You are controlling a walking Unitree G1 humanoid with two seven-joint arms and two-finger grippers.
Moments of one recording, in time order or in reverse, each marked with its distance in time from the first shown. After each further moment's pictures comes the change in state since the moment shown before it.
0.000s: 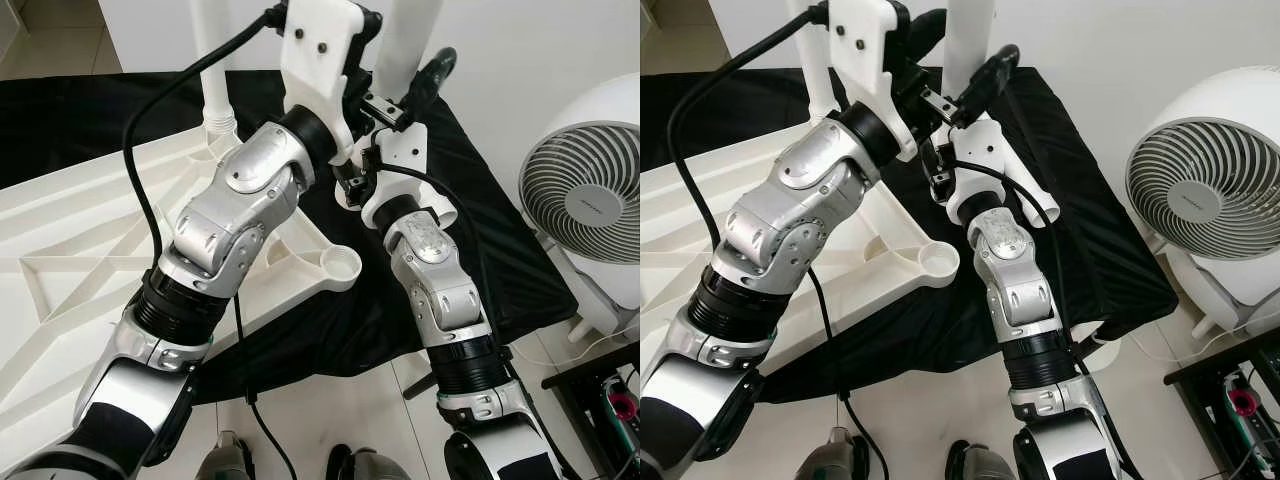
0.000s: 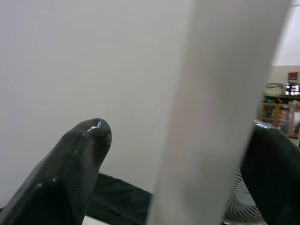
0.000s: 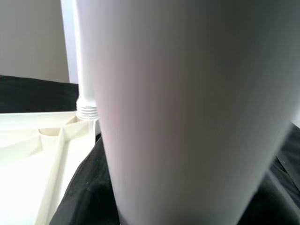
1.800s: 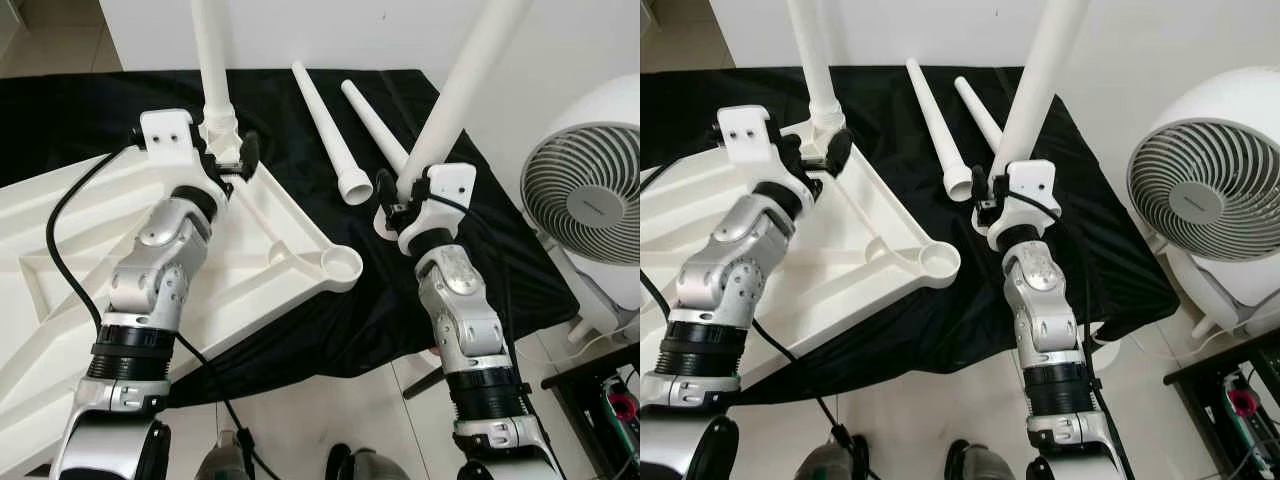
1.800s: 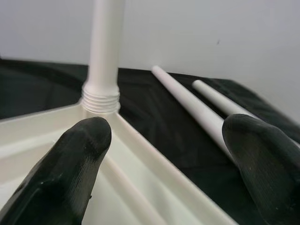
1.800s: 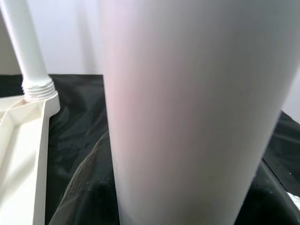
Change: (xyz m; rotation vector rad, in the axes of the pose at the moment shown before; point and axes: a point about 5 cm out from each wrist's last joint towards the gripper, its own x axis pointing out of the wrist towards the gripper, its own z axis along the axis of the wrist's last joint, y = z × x) left arm -0.103 0.084 -0.077 0.032 0.299 0.666; right arm -0.033 -0.030 -0.032 0.040 0.036 -0.142
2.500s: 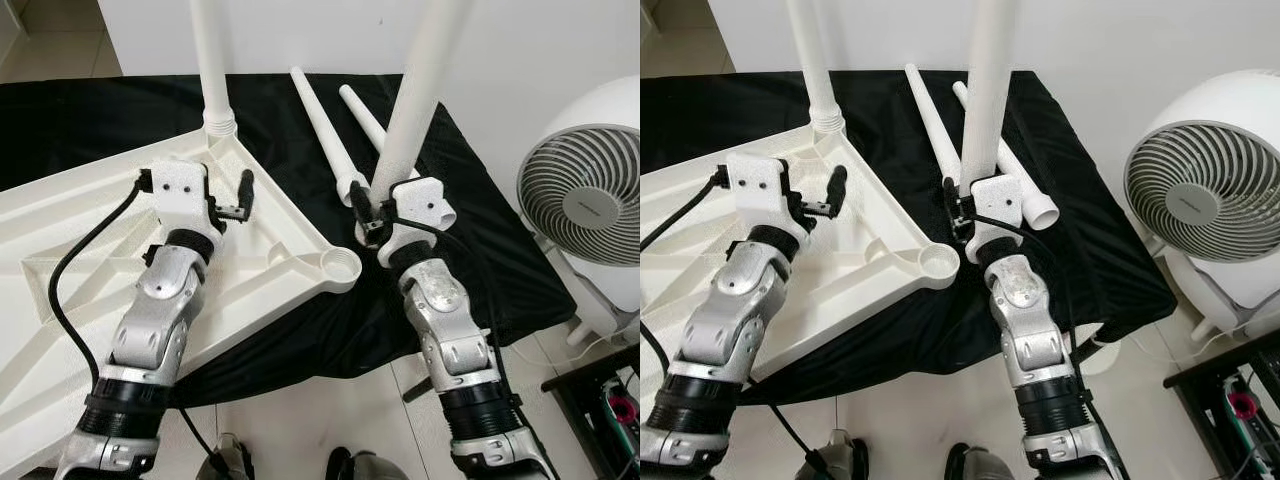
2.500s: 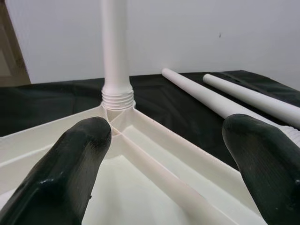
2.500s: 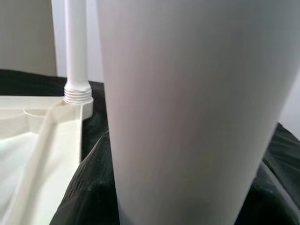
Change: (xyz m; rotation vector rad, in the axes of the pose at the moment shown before) left arm -0.032 -0.001 -0.018 0.149 -0.041 -0.002; right arm -0.007 0.022 0.001 -0.068 -0.069 0.113
